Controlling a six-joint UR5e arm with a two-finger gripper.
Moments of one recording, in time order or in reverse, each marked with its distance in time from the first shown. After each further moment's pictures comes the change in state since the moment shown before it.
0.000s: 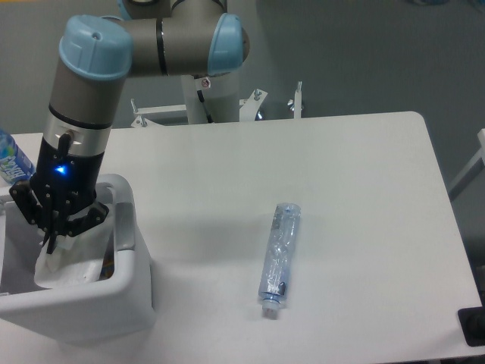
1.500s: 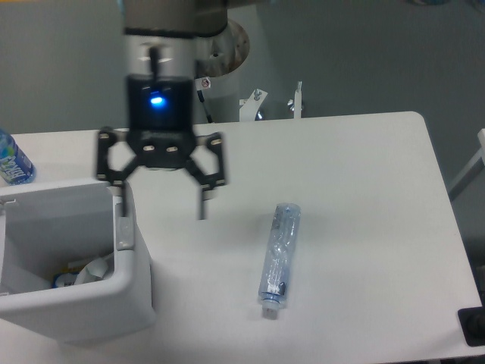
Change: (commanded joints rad) arm 0.301 0.089 0.130 0.008 0.206 0.064
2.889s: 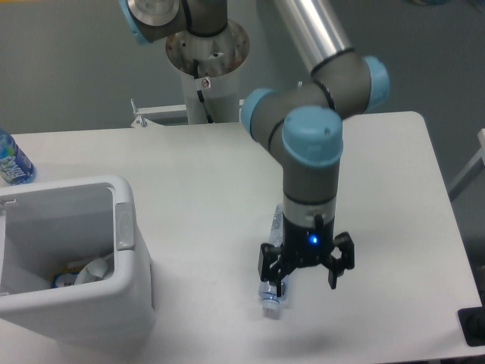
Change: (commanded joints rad) arm 0.082 -0.390 -0.074 0.035 0.066 0.138
